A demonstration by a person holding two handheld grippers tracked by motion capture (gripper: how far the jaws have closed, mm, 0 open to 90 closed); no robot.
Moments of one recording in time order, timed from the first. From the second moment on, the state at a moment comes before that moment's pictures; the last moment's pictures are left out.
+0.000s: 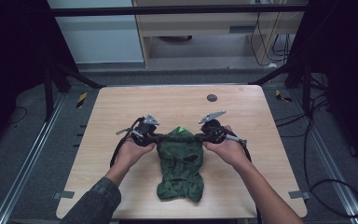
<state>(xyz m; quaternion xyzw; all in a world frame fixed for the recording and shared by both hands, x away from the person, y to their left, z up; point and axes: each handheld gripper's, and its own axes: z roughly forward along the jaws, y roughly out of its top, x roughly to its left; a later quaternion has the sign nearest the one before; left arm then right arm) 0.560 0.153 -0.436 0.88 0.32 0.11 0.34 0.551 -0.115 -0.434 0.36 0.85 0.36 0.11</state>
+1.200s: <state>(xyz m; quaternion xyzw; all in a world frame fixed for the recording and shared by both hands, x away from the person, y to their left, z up) 0.580 0.154 -0.421 0.87 0.33 0.13 0.35 0.574 -0.103 -0.420 0.36 0.86 0.34 0.12</state>
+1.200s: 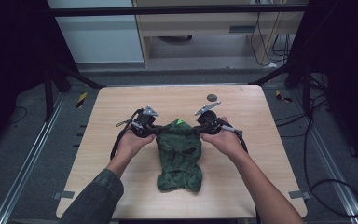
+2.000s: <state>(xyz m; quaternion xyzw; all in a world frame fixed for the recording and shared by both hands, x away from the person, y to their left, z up) 0.581 0.149 -0.410 0.86 0.32 0.15 0.35 0.578 -0.108 -0.418 0.37 0.85 0.35 0.12</state>
